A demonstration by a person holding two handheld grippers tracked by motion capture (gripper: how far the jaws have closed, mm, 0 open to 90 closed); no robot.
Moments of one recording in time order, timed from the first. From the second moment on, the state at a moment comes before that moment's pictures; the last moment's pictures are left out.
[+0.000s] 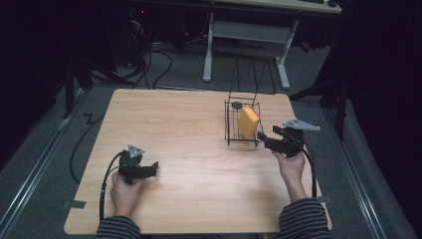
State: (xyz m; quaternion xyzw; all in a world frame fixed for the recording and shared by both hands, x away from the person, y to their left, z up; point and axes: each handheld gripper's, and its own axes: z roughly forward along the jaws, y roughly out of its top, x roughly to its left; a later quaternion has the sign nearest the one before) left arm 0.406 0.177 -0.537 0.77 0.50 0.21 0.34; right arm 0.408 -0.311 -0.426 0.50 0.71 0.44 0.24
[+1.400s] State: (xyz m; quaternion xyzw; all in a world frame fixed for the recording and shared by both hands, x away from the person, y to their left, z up) left arm 0.406 0.177 -0.537 0.77 0.50 0.21 0.34; right arm 0.327 -0.354 -0.404 0.48 0.67 0.49 0.26
